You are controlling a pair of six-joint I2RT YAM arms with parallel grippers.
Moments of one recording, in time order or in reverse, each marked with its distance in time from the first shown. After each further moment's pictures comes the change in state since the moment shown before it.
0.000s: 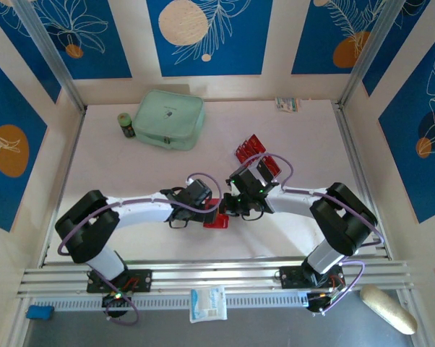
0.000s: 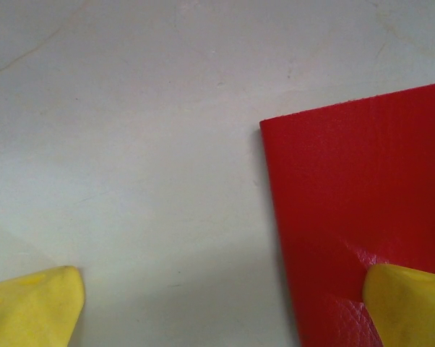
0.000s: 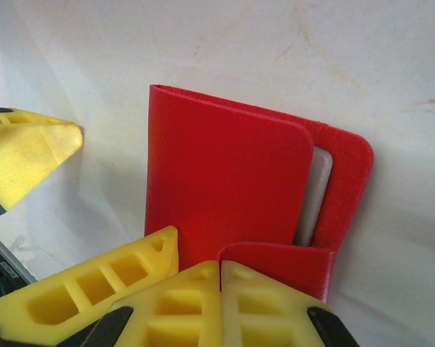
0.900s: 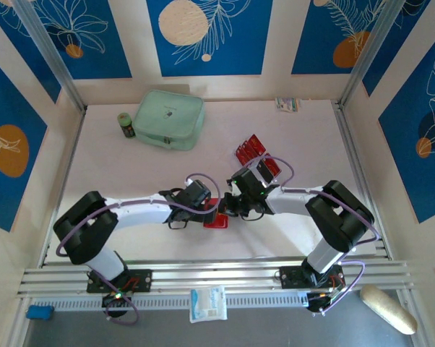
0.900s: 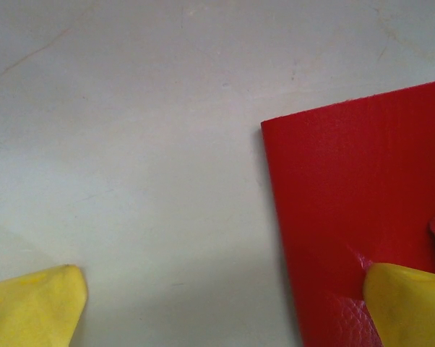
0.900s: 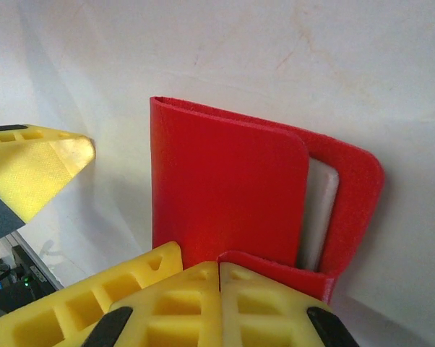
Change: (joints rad) left arm -0.002 -0.019 -0.020 0.020 -0.006 -0.014; right arm -0.022 0.036 -0.047 0.124 -0.058 0.061
